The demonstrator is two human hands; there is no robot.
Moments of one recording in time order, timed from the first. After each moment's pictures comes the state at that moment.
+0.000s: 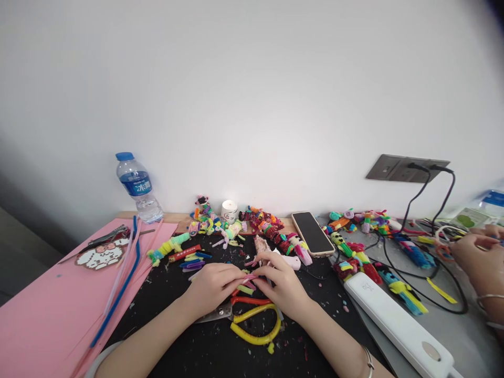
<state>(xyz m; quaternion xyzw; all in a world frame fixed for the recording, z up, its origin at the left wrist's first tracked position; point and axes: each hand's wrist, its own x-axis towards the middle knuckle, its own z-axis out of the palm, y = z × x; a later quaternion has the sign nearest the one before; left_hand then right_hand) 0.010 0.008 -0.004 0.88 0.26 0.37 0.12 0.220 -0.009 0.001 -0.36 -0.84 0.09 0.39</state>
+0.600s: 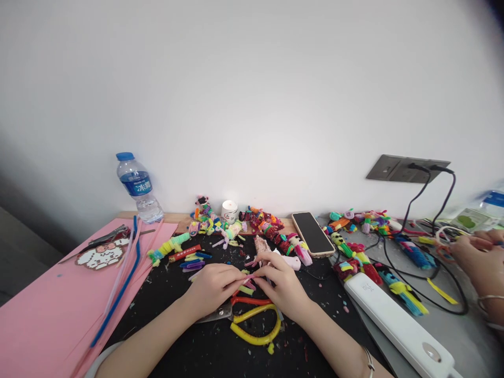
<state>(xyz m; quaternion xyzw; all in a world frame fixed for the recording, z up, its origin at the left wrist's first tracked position) 0.010 0.009 -0.008 0.88 0.27 0.37 0.11 0.221 -0.010 0.001 -0.37 -0.84 0.11 0.39</state>
